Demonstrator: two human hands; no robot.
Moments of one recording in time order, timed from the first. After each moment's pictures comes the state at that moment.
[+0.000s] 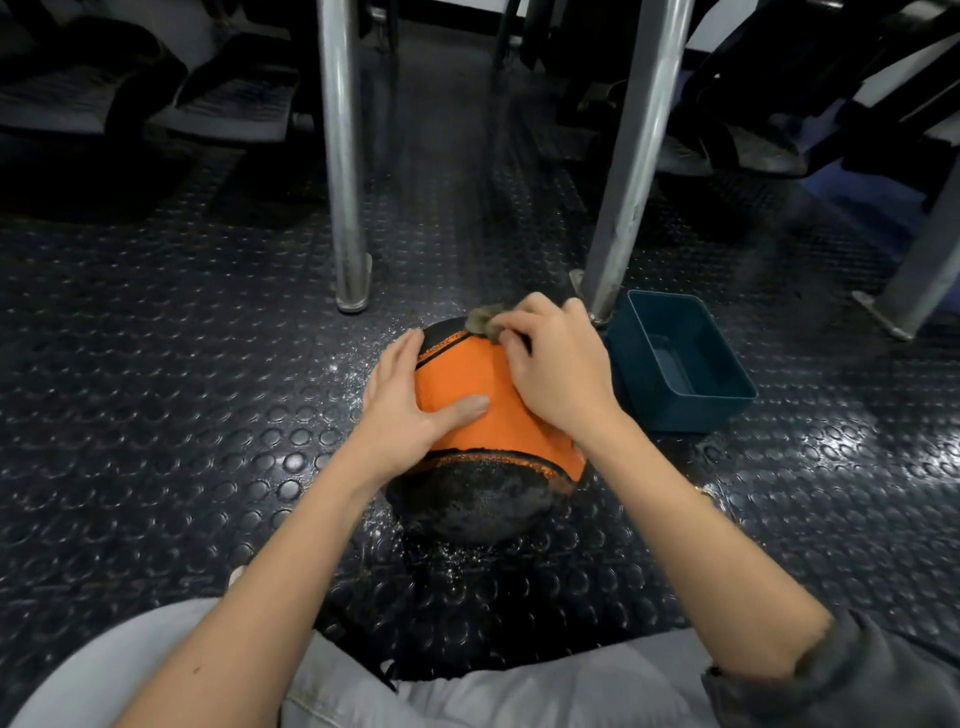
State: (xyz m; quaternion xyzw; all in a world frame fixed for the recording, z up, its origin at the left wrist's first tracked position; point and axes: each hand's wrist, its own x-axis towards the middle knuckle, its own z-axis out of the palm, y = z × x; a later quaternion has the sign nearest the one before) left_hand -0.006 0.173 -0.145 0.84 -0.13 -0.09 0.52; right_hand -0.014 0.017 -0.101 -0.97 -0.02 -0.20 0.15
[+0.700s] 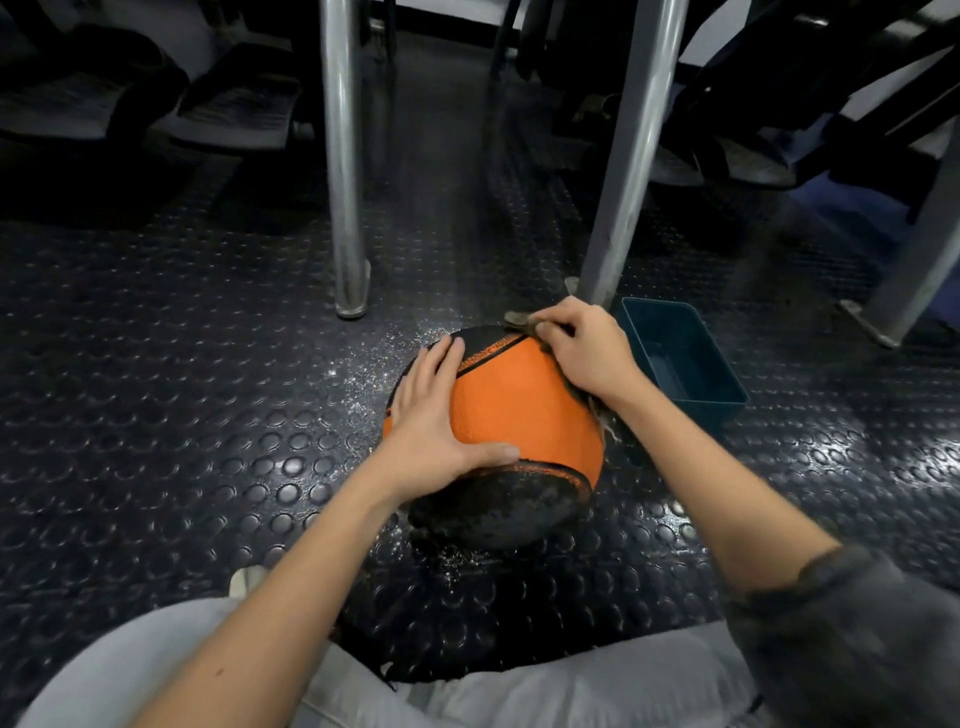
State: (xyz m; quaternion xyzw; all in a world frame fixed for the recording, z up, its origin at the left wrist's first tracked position) left_hand -0.021 0.163 -0.142 0.85 -0.23 -0.10 0.46; right_hand 0.011 -0.031 -0.105 -0.96 0.03 -0.13 0.25
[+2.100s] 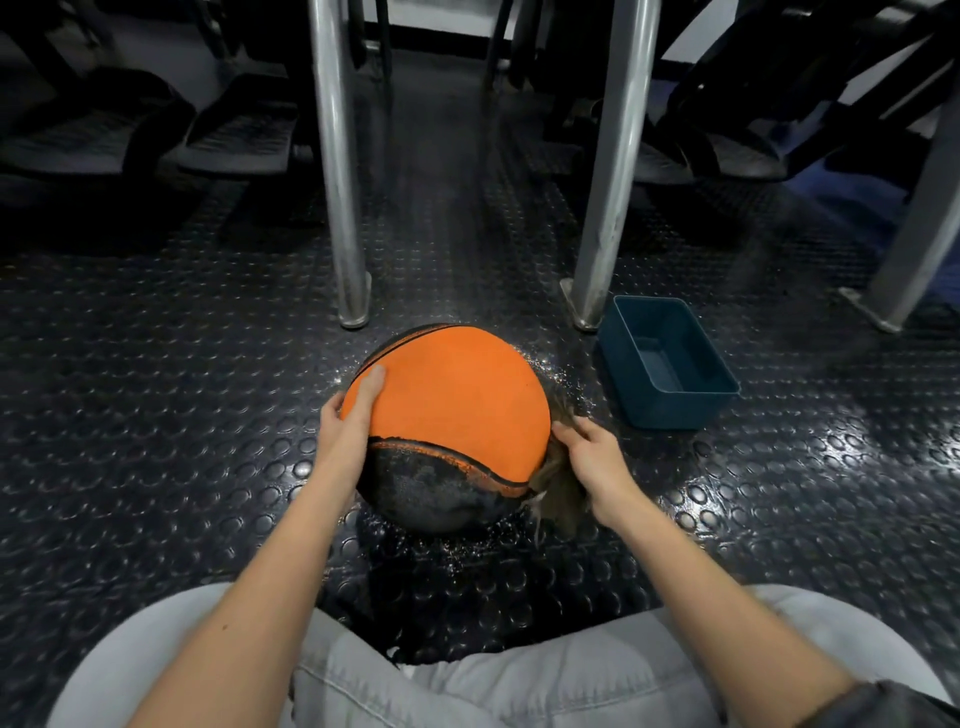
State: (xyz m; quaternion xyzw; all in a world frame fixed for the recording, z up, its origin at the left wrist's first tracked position) left_hand -0.001 0.200 -0.177 0.69 0.18 -0.15 0.69; right_hand -0.070 -0.024 -0.165 -0.67 0.34 -0.01 0.66
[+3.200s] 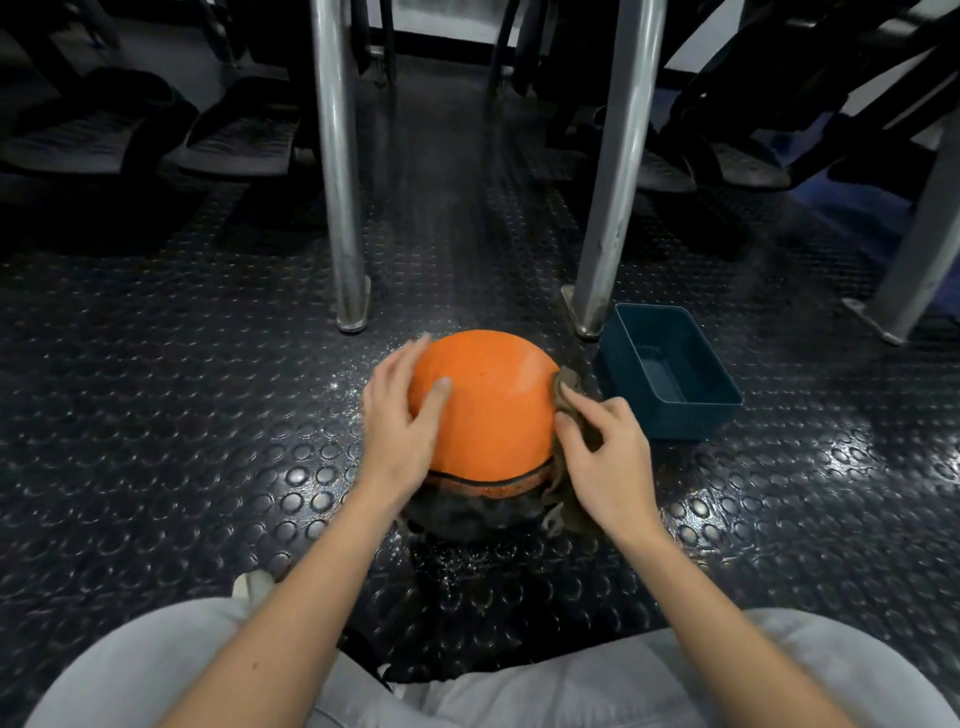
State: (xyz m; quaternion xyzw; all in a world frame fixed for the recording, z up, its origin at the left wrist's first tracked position) left_hand -0.015 0.155 -0.162 0.78 -0.10 0.07 0.61; right_hand -0.090 -0.021 -0.144 -0.88 0.14 -0.22 0.40
